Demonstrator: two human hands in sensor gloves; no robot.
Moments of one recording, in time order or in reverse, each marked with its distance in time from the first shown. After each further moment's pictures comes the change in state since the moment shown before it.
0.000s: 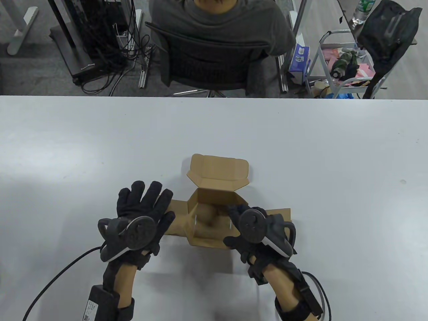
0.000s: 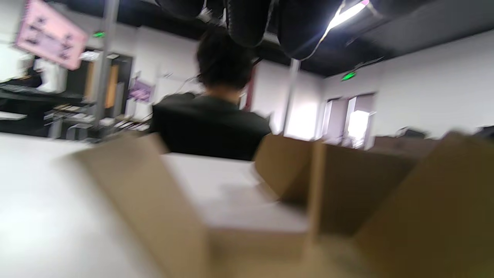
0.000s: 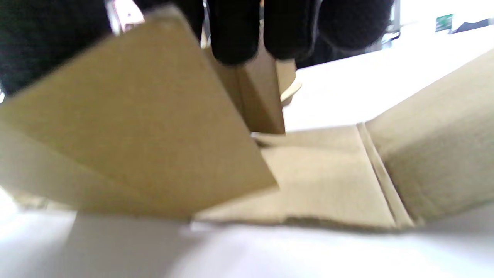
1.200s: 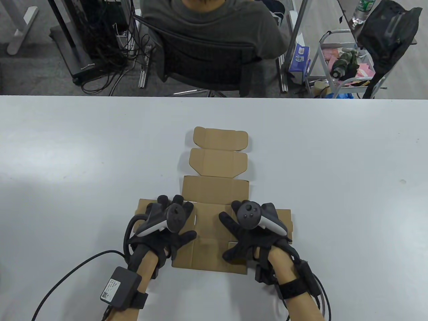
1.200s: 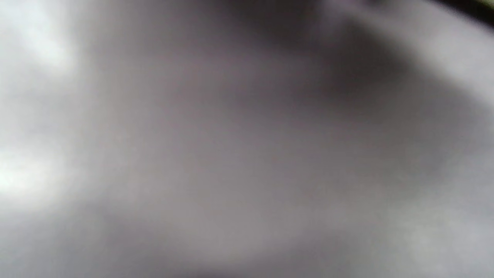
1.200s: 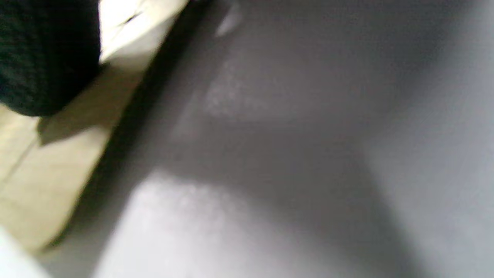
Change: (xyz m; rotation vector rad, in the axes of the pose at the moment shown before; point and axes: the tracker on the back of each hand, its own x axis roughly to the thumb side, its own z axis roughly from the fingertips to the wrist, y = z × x) left_hand -0.007 -0.122 -0.021 -0.852 0.146 -0.025; right_hand -0.042 0.074 -0.042 0.524 -0.006 -0.201
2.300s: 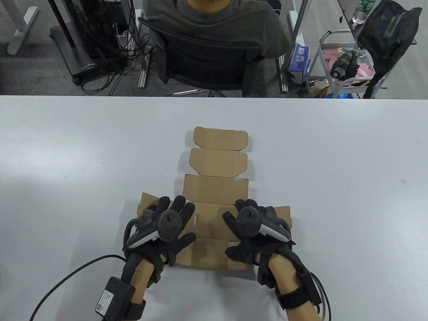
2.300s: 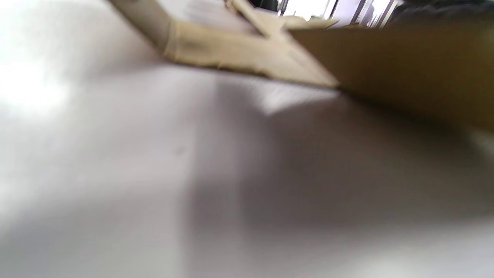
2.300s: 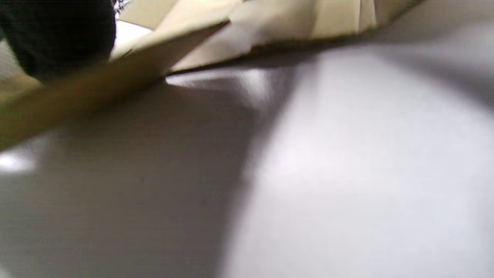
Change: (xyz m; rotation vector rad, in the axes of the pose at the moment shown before) left_hand 0.013 0.020 0.047 0.262 -0.129 0.087; right_hand 0.019 -0.012 0.033 -0.184 -0.045 0.141
